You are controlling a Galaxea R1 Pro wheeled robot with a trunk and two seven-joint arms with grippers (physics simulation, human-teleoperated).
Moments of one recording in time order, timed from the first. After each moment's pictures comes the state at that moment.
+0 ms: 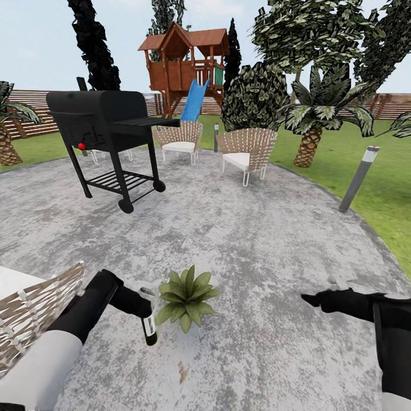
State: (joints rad) left arm -0.73 0.15 -0.11 -0.91 -0.52 0.99 -1.07; right arm -0.46 -0.09 -0.52 -1.56 0.77 0.80 1.15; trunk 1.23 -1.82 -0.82
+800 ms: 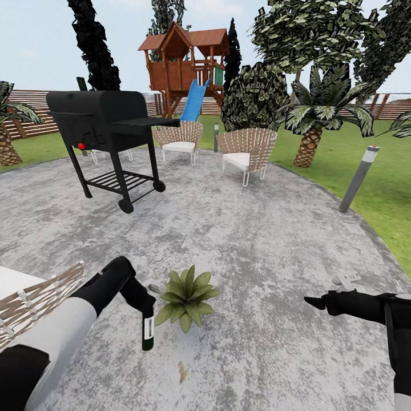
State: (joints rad) left arm -0.94 0.13 -0.34 -0.62 -0.57 1.01 -1.19; right arm -0.45 -0.14 -0.53 -1.56 0.78 0.79 1.29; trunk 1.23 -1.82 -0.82
